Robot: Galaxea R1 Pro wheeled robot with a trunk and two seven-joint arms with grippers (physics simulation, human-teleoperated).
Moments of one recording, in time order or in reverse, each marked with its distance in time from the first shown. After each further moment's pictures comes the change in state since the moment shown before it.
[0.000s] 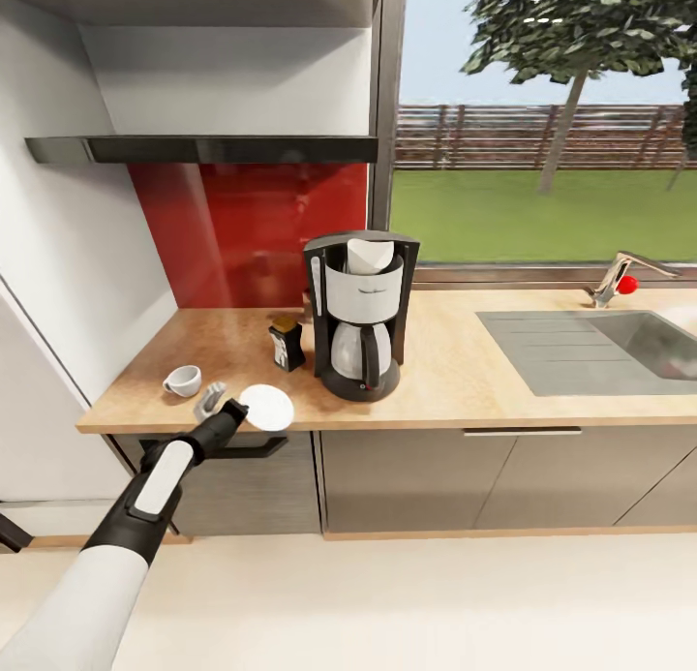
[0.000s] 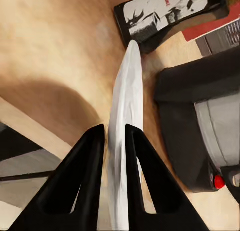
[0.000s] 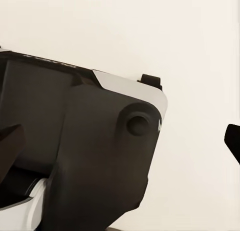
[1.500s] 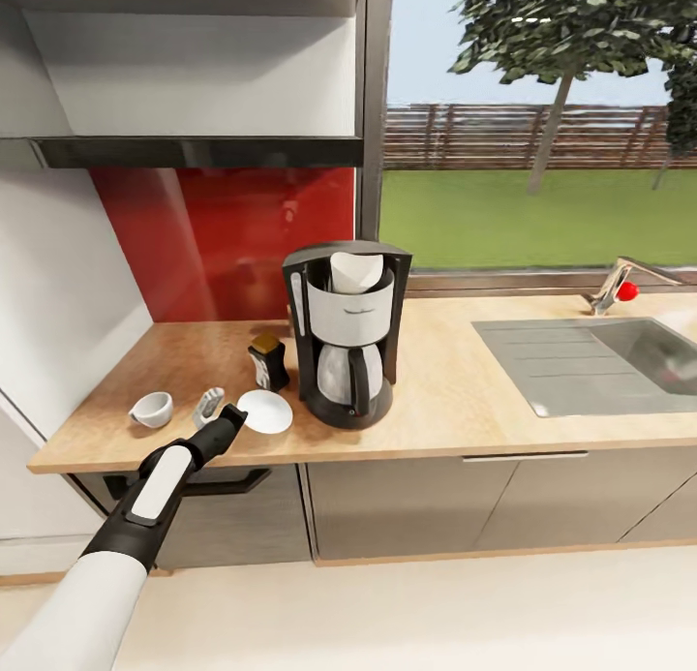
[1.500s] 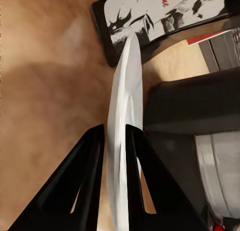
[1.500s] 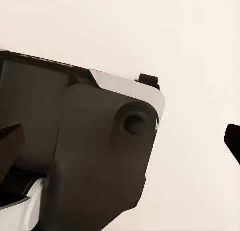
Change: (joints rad) left arm 0.017 0.001 0.001 0.002 0.058 -0.002 0.027; right arm 0.000 -0.005 0.000 -0.001 -0.002 0.001 0.000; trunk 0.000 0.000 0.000
